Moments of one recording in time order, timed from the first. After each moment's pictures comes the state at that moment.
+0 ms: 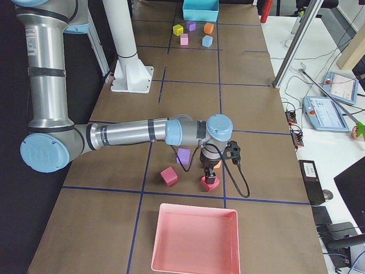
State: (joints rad) left arm -1.54 -1.68 -1.72 -1.30 -2.24 0.19; right arm 1.51 -1.57 1.73 -1.72 2.35 -0.10
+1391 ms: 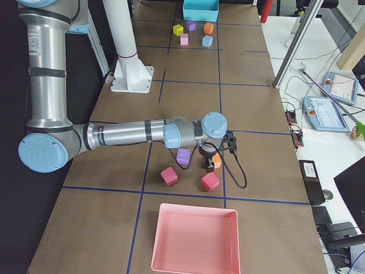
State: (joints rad) left arm -1.54 -1.60 -1.78 -1.36 -2.26 0.21; right arm 1.39 -1.60 1.73 -1.47 2.47 0.07
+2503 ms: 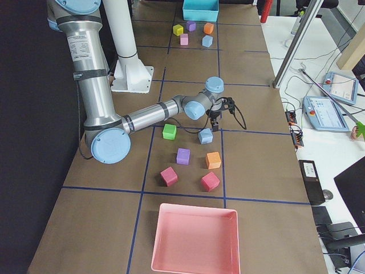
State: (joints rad) left arm -1.54 -1.60 -1.77 -1.37 -2.29 0.16; right arm 0.95 -1.38 1.69 -1.22 2.16 0.70
